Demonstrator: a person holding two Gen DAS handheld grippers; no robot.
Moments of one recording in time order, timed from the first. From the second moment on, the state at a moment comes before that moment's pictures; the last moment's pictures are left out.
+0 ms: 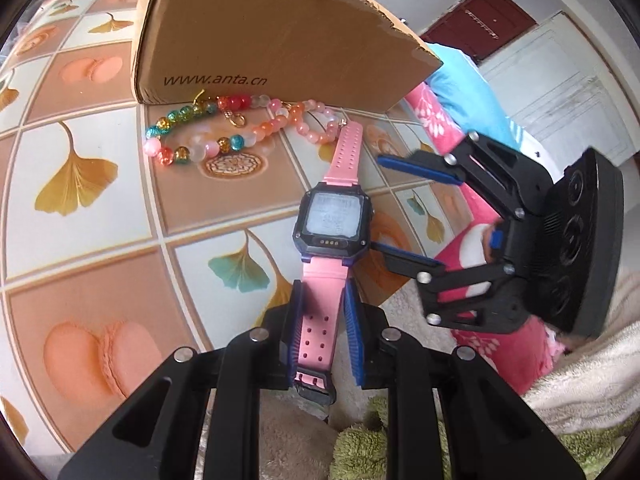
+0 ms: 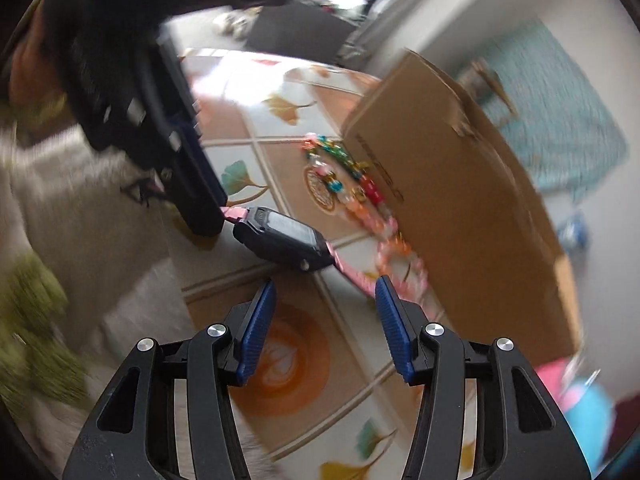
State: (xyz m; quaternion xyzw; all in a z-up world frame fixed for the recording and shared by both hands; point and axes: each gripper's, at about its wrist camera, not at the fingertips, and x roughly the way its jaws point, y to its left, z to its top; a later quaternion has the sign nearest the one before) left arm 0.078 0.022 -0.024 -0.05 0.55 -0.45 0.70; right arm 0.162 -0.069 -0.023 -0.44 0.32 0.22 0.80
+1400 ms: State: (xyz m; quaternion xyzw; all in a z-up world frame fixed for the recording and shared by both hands) left arm 0.054 0.026 0.014 0.28 0.36 -0.36 0.81; right arm 0.196 -0.057 -0.005 -0.31 0.51 0.26 0.76
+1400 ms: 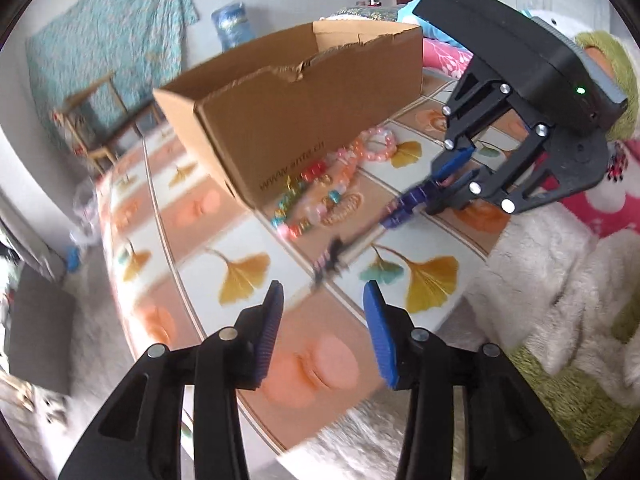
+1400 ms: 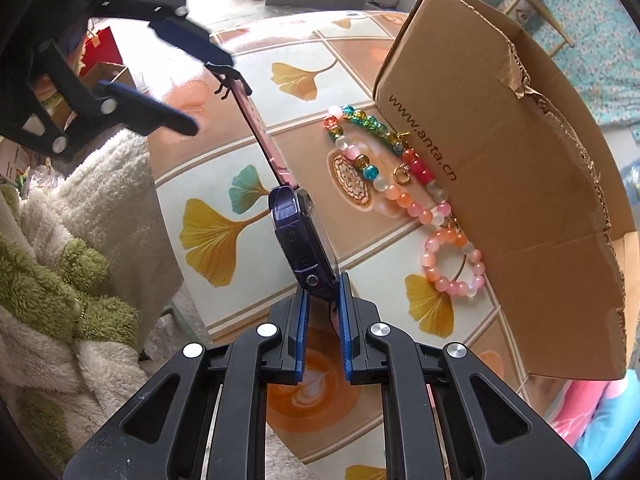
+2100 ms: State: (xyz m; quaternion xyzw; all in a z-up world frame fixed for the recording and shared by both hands) left arm 0.069 0.001 -0.009 0.31 0.38 -0.34 0.80; right arm 0.187 -0.084 0.008 -0.30 0.48 0.28 0.77
